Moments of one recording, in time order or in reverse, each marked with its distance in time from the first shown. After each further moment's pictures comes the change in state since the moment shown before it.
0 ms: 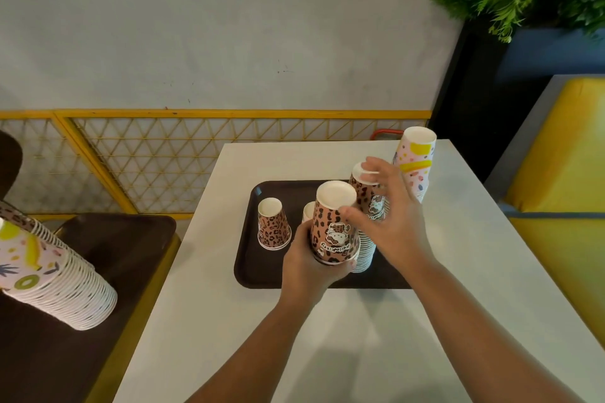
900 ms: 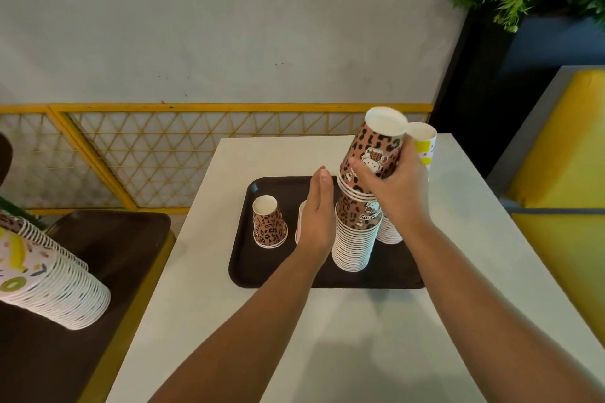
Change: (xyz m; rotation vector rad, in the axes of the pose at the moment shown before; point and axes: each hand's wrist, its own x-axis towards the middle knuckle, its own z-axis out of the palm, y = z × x) left_hand 0.050 0.058 0.022 -0.311 -0.049 -0.053; right_hand 0.049 0.017 -0.002 0.044 0.193 0.108
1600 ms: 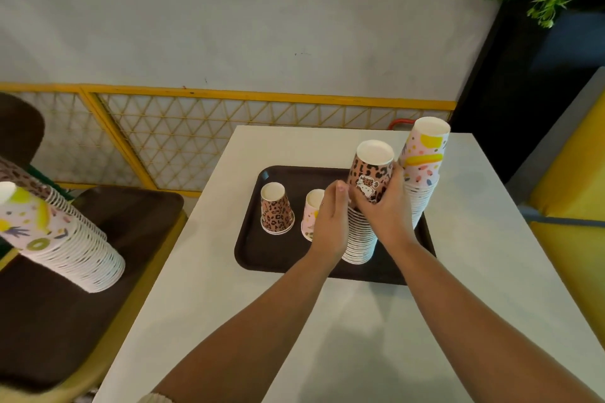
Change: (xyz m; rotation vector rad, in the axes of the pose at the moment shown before) left_hand -0.009 -0.027 0.018 -0.013 0.012 -0.068; right_hand -0.027 0.052 0.024 -0.007 -0.143 0.076
